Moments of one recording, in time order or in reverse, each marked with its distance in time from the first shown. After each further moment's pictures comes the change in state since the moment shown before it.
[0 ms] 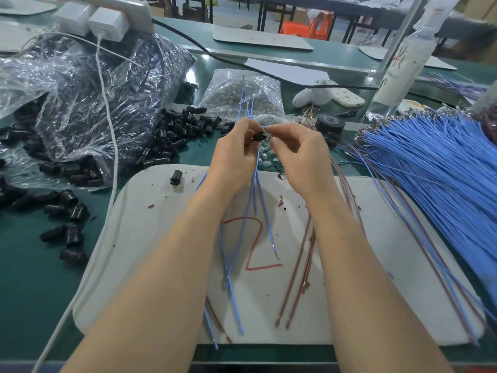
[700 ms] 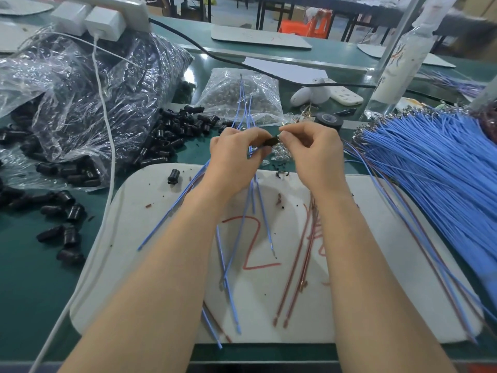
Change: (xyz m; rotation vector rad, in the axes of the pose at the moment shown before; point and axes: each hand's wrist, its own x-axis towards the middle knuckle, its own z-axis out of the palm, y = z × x) left_hand -0.002 0.005 -0.002 0.301 -0.040 0.103; right_hand 0.005 0.006 -0.012 -0.061 0.118 0.028
